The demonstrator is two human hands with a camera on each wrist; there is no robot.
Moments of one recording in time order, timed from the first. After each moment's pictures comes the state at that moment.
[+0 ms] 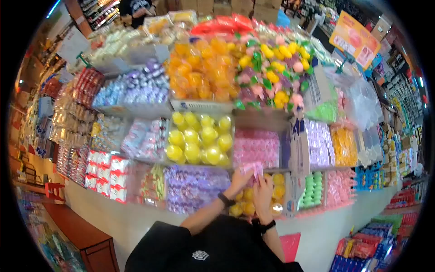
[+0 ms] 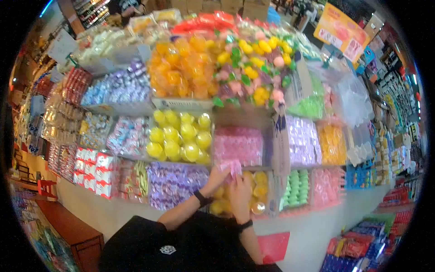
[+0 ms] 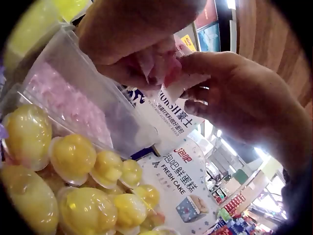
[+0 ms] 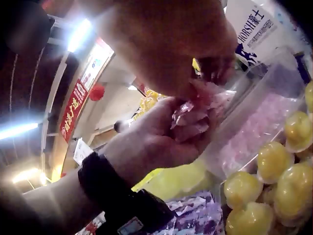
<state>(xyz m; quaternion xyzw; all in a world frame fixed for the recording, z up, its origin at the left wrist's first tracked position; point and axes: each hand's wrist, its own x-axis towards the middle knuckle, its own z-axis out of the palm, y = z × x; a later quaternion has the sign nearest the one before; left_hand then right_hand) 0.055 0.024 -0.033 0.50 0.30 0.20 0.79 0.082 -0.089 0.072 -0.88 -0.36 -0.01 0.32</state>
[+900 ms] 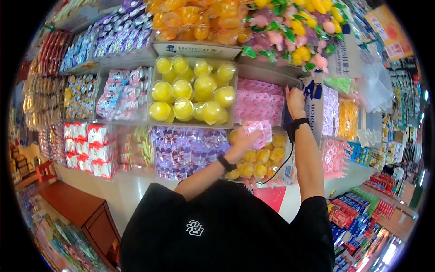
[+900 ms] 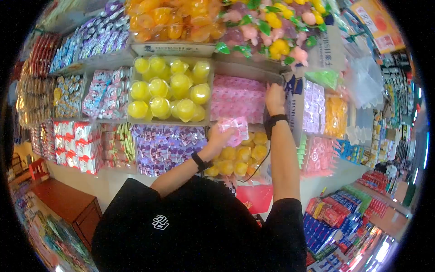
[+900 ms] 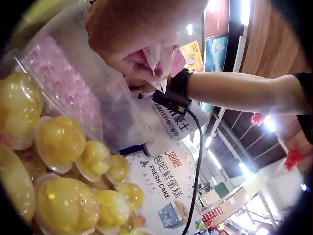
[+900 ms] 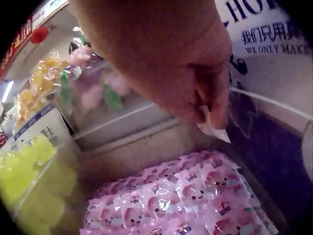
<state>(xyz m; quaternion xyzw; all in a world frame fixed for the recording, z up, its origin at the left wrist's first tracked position) 0.059 0.022 0.006 0.32 0.32 0.18 0.87 0.321 0.004 0.011 -0.95 -0.32 -0.05 0.06</state>
